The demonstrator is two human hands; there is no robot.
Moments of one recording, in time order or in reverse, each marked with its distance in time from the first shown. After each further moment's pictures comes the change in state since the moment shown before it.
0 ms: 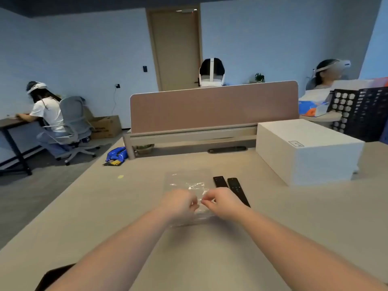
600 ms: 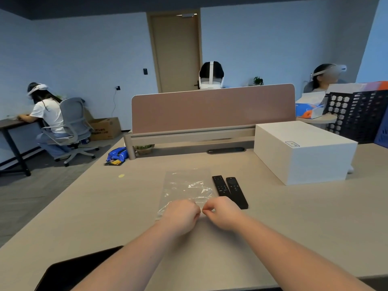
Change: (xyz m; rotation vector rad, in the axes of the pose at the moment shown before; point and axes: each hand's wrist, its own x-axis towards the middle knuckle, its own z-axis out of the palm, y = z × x) left_hand -0.026 0.022 0.016 0.152 -0.041 0.031; right_hand -0.020 0.005 0.018 -0.081 -0.032 0.030
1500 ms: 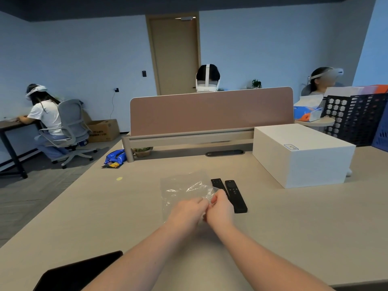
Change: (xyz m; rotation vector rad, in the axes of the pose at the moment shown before) left_hand 0.001 0.014 -0.011 -0.081 0.224 0.078; right_hand 0.008 -0.026 0.020 0.630 0.425 0.451
